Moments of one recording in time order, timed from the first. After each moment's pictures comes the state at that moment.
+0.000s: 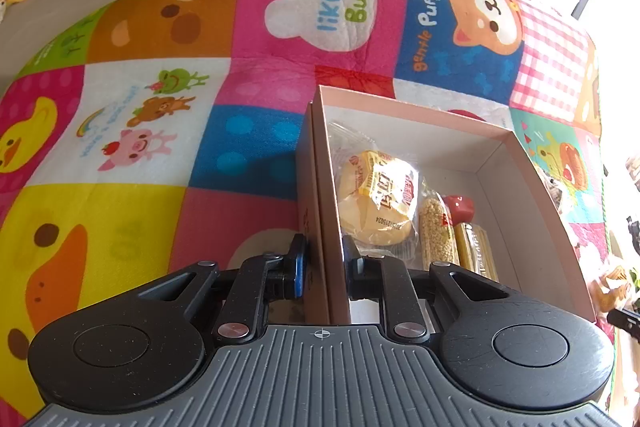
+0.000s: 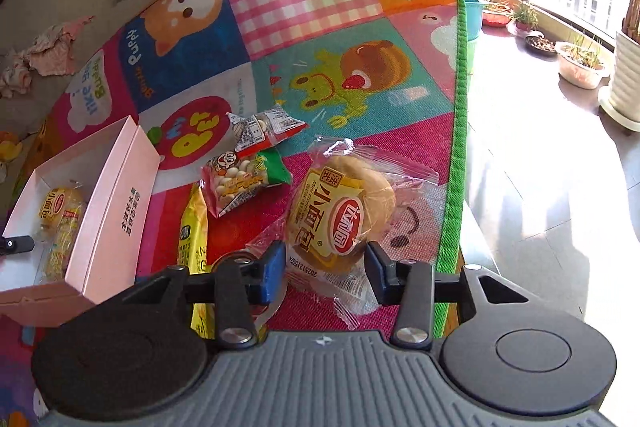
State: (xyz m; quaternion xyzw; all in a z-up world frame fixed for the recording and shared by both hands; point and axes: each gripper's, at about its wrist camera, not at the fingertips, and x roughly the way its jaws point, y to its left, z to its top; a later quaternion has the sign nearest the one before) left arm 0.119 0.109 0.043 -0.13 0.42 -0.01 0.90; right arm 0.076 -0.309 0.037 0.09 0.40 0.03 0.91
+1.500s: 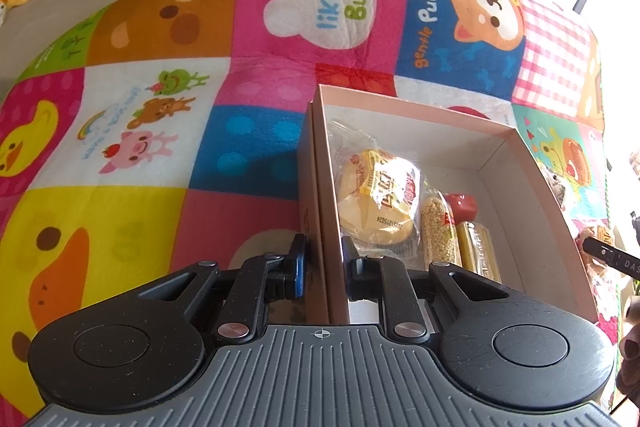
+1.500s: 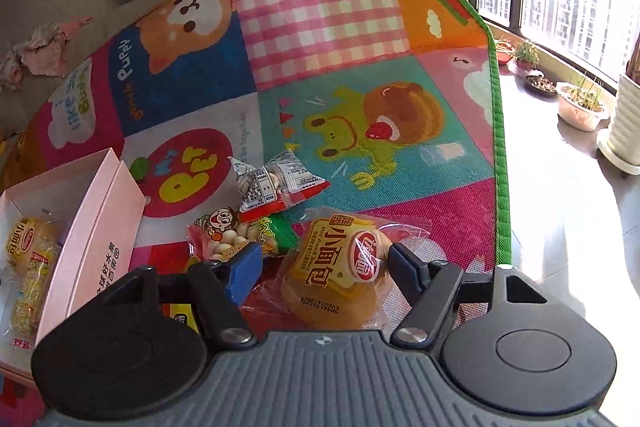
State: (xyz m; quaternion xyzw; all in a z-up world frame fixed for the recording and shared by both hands) left arm 0.118 0.107 0.043 -0.12 0.43 -0.01 0.90; right arm 0.145 -0.274 0.026 0.05 0.36 0.00 0.93
